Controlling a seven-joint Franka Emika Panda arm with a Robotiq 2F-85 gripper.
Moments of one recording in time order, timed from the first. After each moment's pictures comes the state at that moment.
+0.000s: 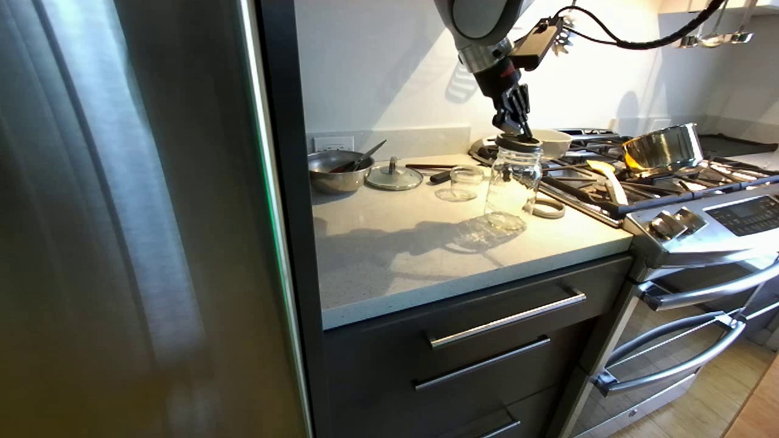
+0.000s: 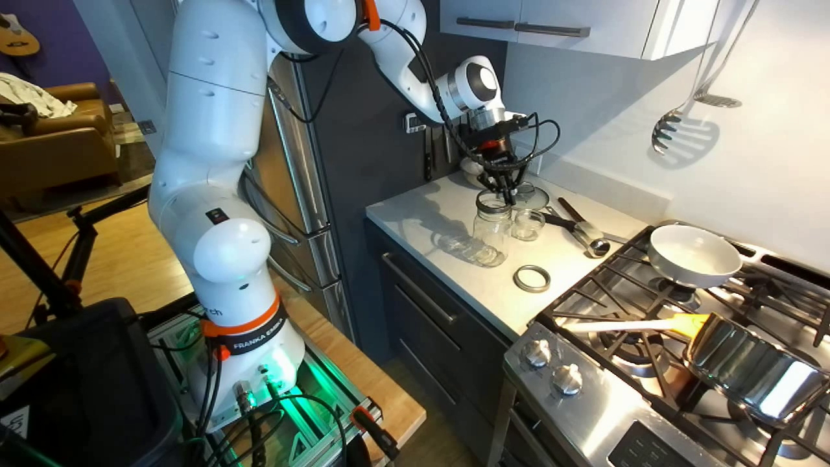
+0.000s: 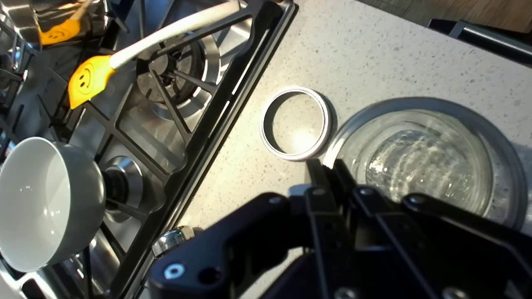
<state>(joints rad) 0.00 0.42 -0.08 -1.79 -0.63 1.95 -0.10</state>
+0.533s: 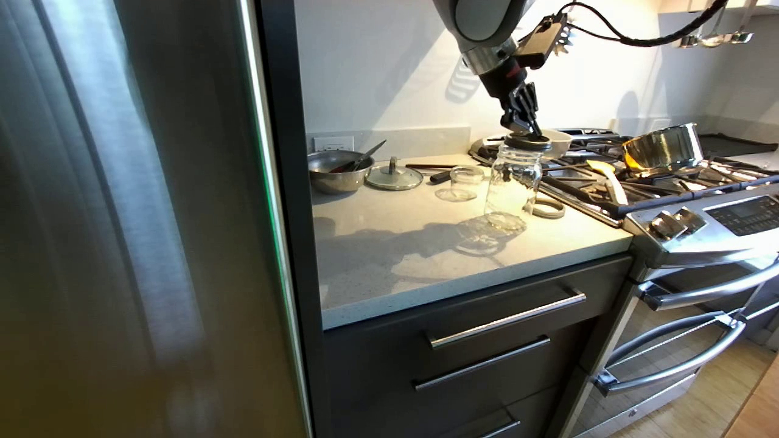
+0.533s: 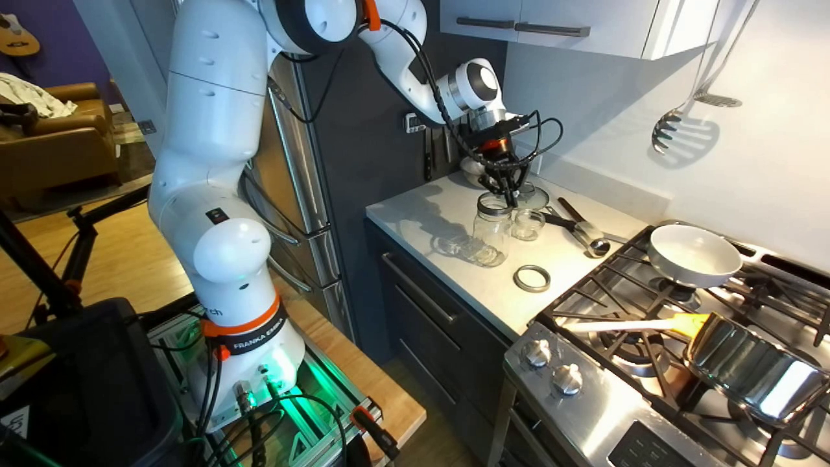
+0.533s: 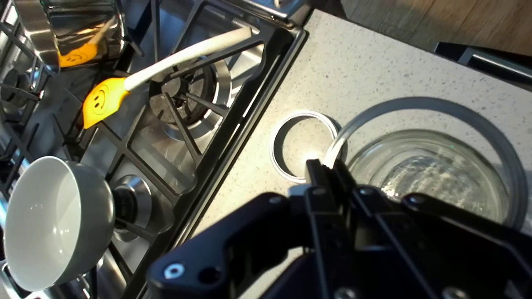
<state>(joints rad) 0.00 0.42 -0.08 -1.79 -0.66 1.90 -0.10</state>
